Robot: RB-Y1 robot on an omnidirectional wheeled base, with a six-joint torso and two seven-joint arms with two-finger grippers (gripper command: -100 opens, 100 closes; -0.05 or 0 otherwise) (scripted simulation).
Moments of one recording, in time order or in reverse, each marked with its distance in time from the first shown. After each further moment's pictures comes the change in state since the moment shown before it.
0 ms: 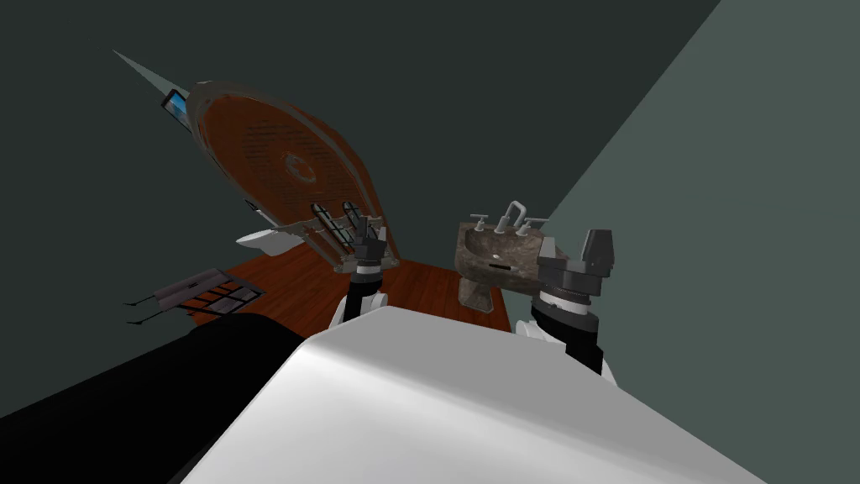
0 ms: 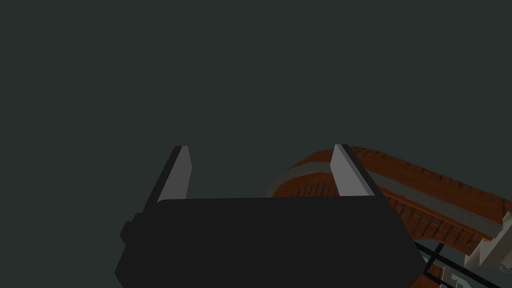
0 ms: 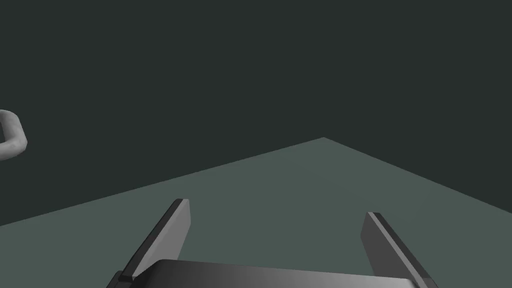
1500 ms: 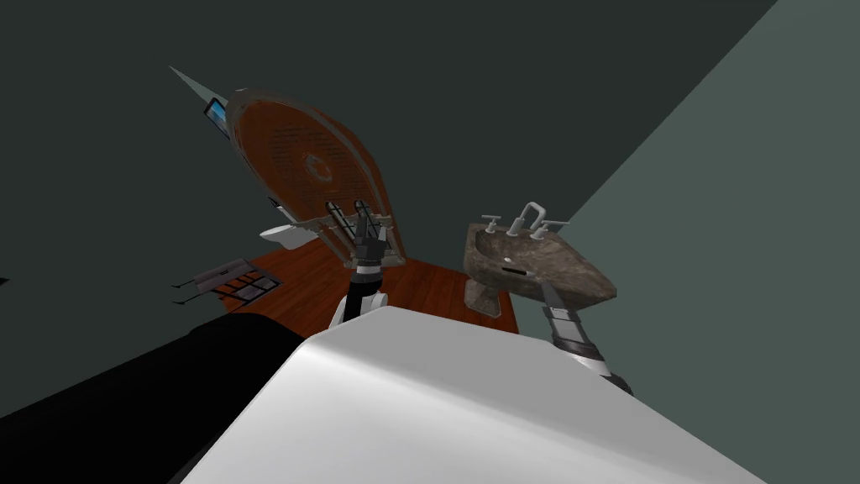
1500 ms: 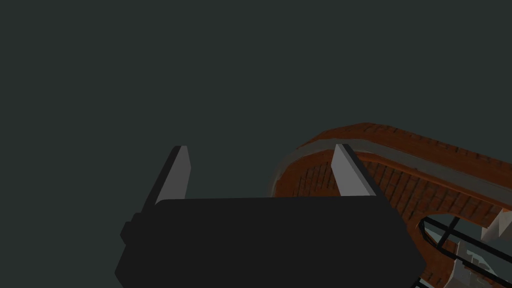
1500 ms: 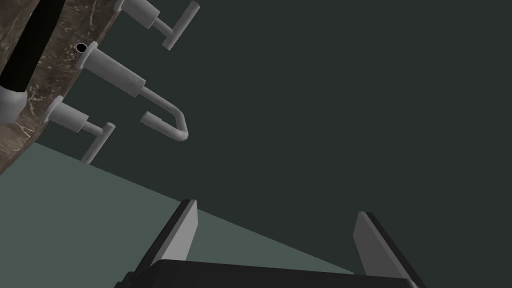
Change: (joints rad) left arm 0.000 0.000 0.000 0.000 0.000 0.000 0.000; right arm 0.386 -0.187 -0.080 0.134 0.101 -0.048 0.214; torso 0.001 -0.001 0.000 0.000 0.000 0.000
